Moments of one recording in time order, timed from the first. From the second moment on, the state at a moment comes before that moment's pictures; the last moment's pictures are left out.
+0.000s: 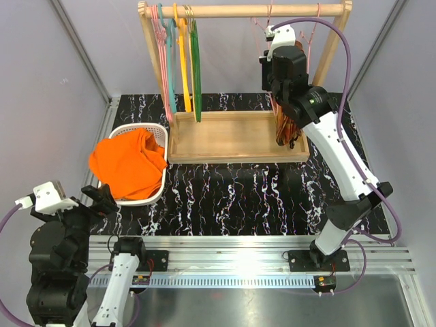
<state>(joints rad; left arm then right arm) -0.01 0.31 1.27 -1.11 -0.26 -0.26 0.56 1.70 2.12 -0.64 0.46 0.04</state>
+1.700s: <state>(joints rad) -0.07 0.21 1.03 -0.99 -0.04 -0.15 0.56 0.48 1.34 -1.14 0.38 0.25</state>
